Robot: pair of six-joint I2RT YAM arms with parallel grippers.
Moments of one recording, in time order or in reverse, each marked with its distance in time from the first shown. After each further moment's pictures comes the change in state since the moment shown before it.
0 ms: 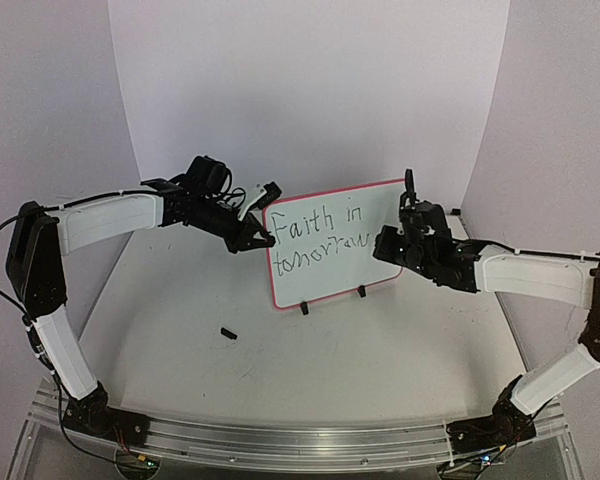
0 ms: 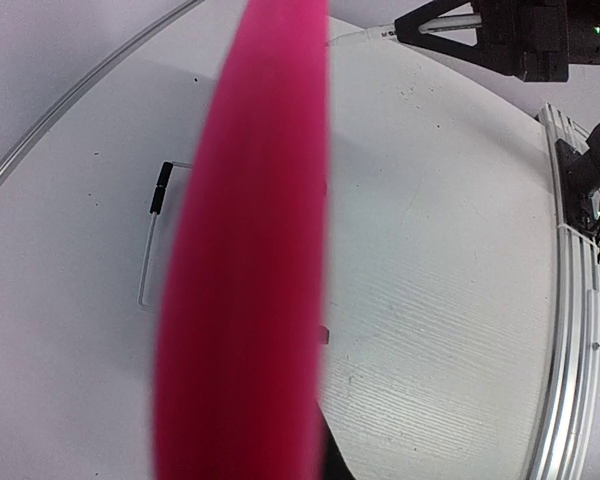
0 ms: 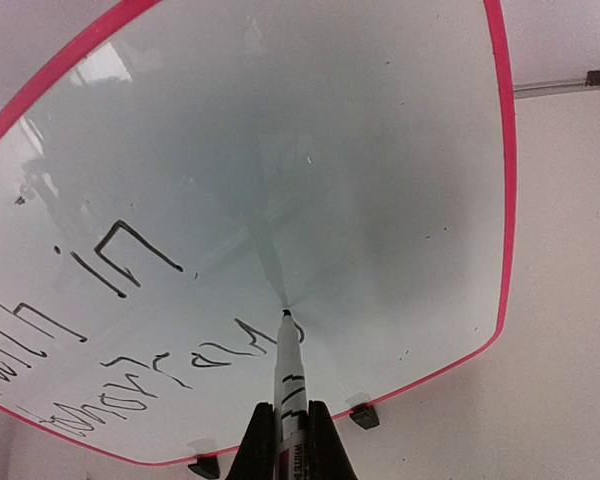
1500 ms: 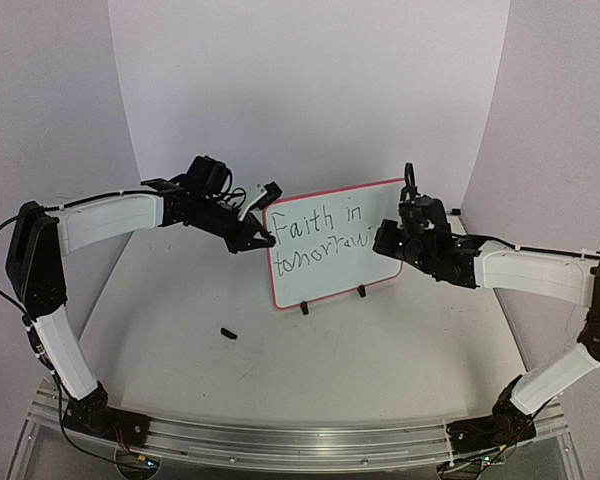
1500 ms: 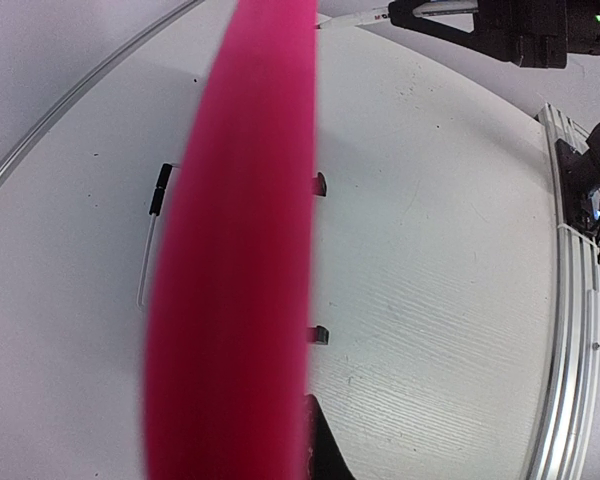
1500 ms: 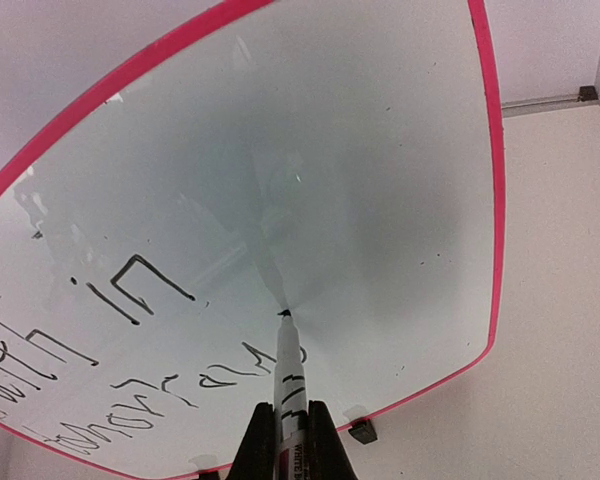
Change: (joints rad) left arm -0.002 0.000 0.000 0.001 -0.002 0.000; right arm 0.000 0.010 0.037 -0.010 0.035 -0.010
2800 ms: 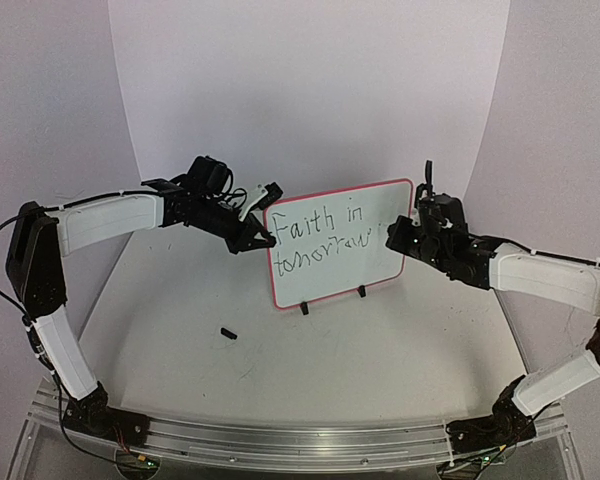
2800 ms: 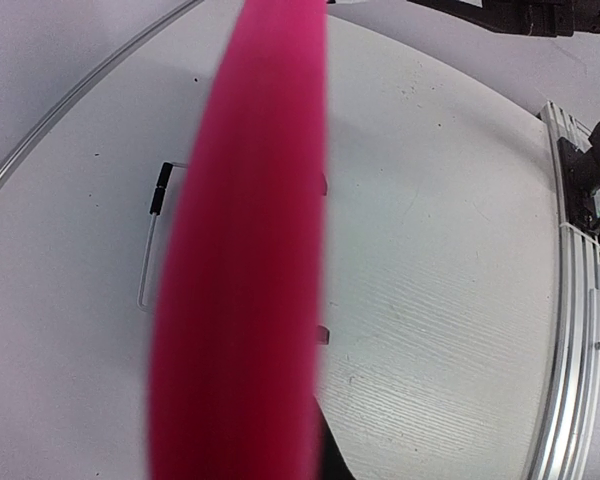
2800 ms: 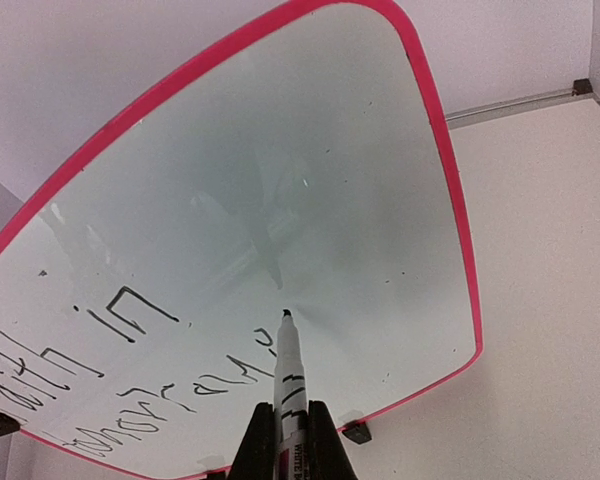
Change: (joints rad) left arm -0.006 -0.002 0.000 -0.001 -0.010 0.001; right arm -0.059 -0.085 -0.051 0.007 -0.068 0.020
